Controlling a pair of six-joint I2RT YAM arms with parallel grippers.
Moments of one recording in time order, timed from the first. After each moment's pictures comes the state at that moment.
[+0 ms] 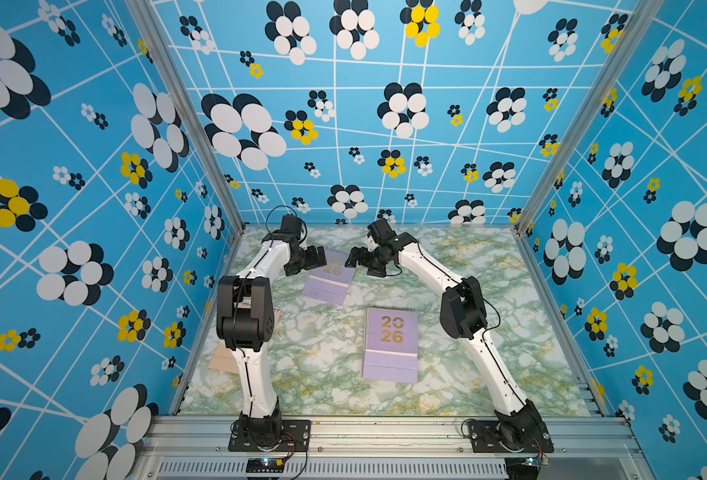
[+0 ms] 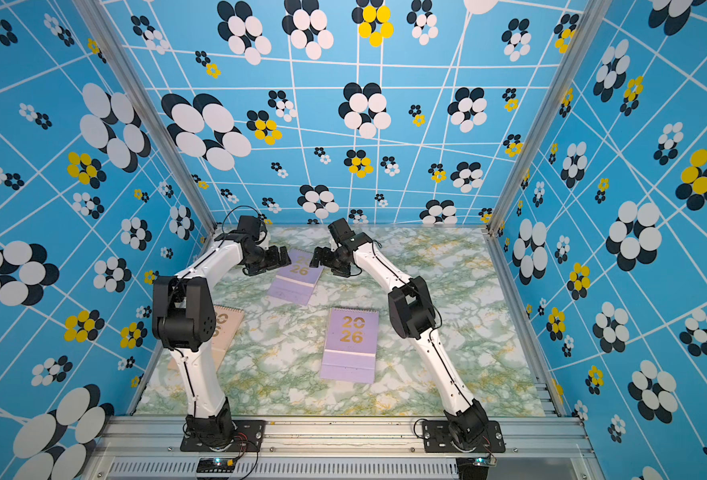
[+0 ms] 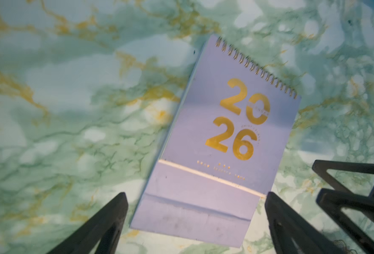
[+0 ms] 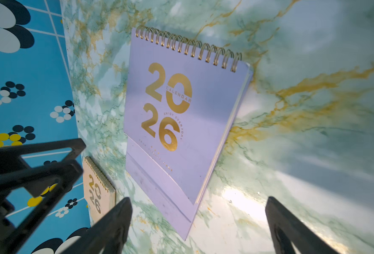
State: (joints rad) left arm -0.06 2.06 1.68 -0.70 0.22 -0.28; right arm 0.58 2.61 2.45 -0.83 -0.37 0.67
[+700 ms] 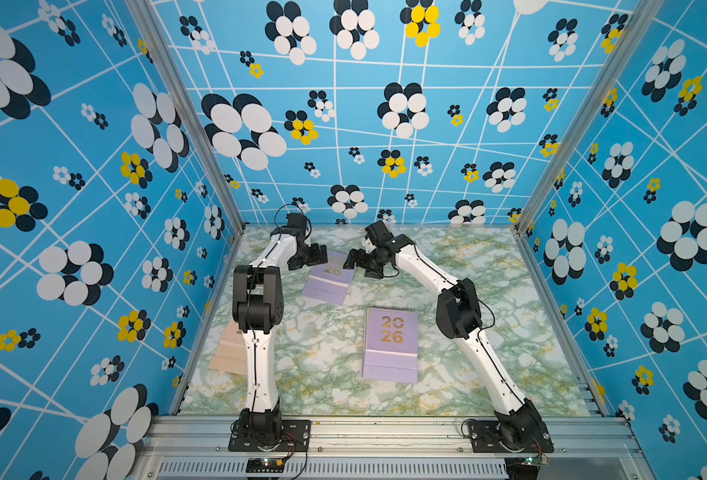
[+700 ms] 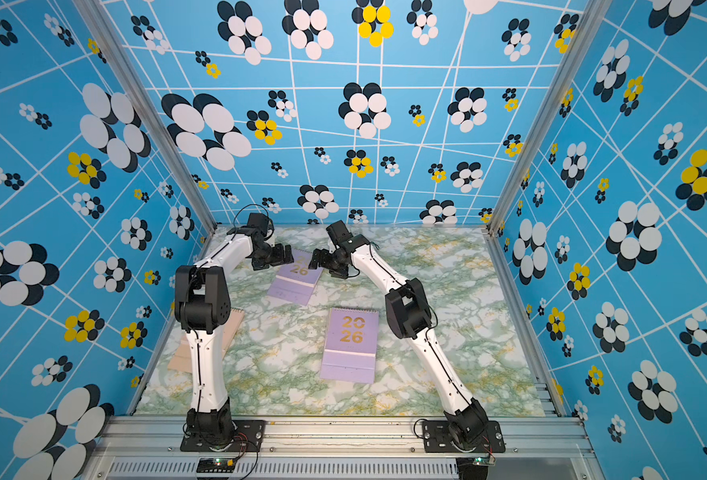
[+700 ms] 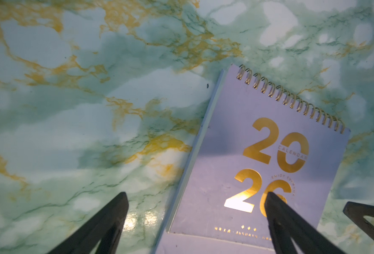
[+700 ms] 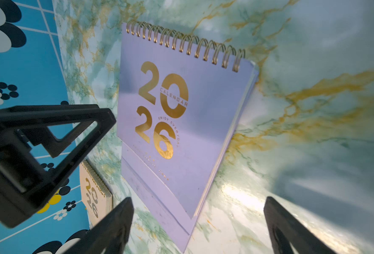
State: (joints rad) left arm -0.06 2.27 1.88 -0.77 0.18 -0.22; right arm 0.59 2.68 2.53 -0.84 -0.38 0.69
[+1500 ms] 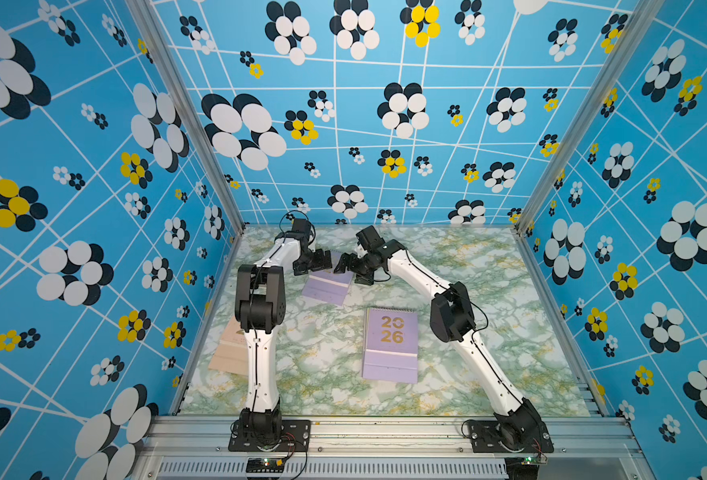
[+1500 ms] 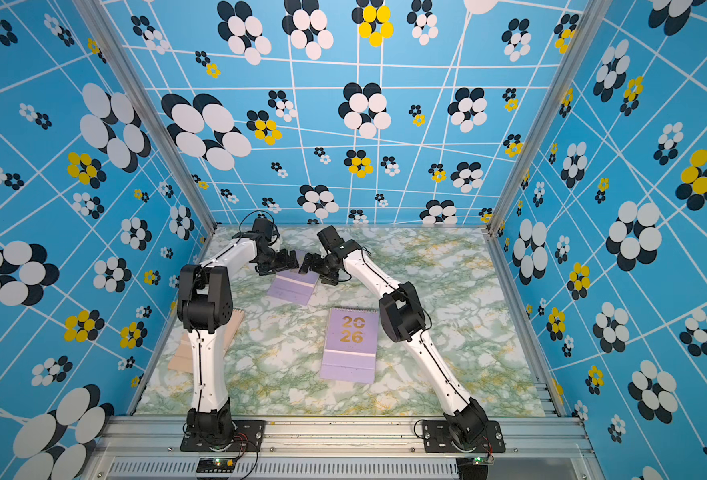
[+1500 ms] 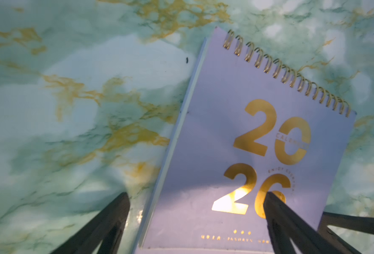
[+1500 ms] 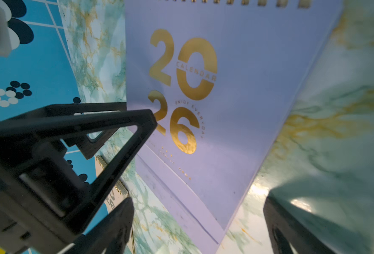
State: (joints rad) left arm -0.08 2.28 1.82 -0.72 0.23 -0.23; right arm 0.64 2.72 2.57 -0.81 -0.42 0.80
